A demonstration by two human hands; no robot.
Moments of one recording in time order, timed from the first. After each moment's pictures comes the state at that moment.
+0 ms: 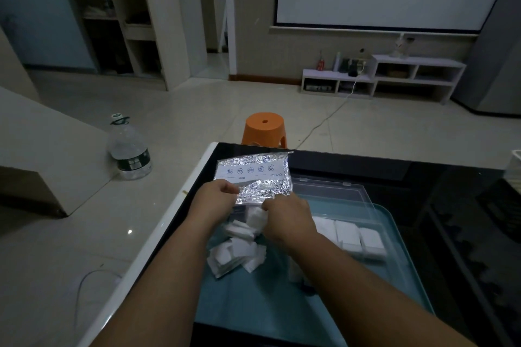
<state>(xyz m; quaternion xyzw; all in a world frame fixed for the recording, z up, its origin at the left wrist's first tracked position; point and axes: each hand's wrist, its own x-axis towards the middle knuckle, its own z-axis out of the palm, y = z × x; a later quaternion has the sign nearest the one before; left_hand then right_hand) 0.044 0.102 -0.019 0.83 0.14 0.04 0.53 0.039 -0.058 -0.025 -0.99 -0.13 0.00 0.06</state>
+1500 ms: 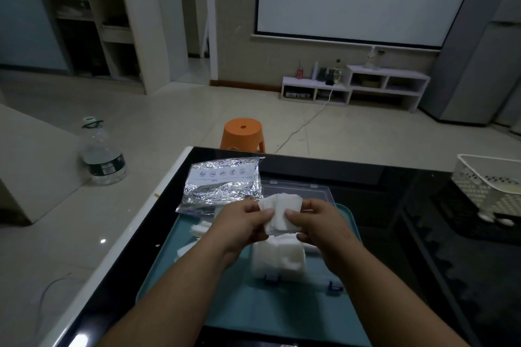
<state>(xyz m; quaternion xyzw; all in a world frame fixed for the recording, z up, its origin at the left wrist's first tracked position) -0.009 0.000 -0.002 0.66 0.06 -0.14 0.74 -0.026 -0.161 0.019 -0.75 0.09 0.08 0.65</state>
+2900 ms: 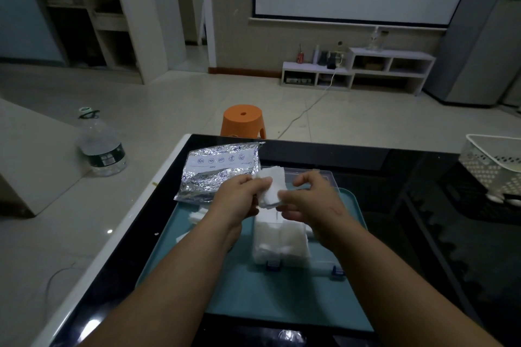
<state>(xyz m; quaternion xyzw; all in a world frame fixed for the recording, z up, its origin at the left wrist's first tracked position) 0.008 -0.005 0.001 0.66 0.09 -0.06 0.74 -0.015 -0.148 0.023 -0.74 0.08 0.07 0.67</state>
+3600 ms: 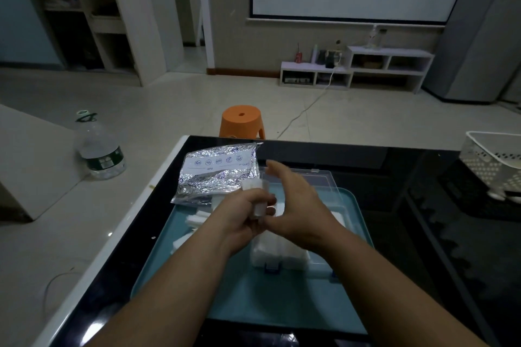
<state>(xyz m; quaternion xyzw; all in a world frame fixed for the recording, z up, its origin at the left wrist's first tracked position) 0.007 -0.012 -0.008 0.52 0.13 -0.19 0.82 -0.017 -0.140 0.017 -0.92 -0.16 -0.04 0.36</state>
